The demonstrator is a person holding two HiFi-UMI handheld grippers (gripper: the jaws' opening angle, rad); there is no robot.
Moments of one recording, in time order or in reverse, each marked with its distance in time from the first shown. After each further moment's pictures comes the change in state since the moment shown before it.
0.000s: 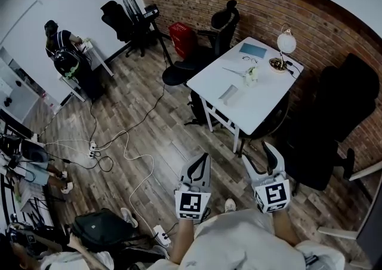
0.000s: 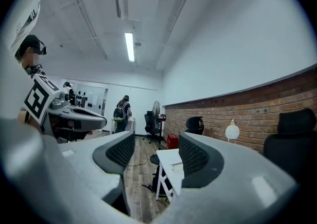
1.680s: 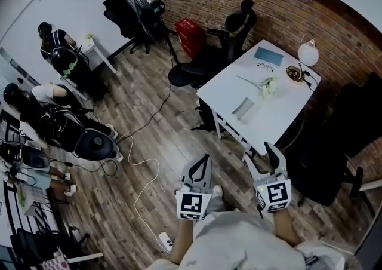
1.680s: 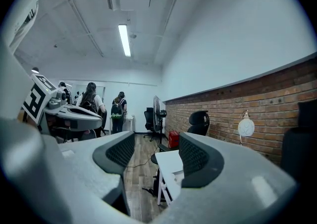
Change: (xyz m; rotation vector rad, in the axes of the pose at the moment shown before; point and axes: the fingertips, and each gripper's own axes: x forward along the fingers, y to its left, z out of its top) left arm 0.111 0.108 -0.026 -0.009 0.083 0.018; right arm 0.158 -0.040 -0.017 0.056 0.055 0.004
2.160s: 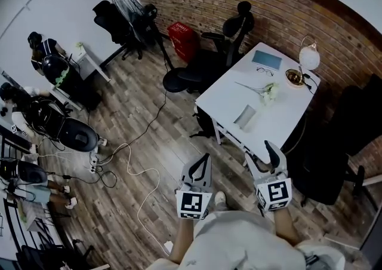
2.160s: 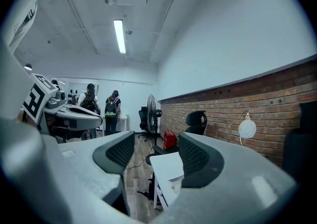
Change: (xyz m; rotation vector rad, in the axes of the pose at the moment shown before) left arm 0.052 0.058 0.003 0.006 -0.017 -0.061; right arm 0.070 -0.007 0.011 -0.013 -0.002 -0.052
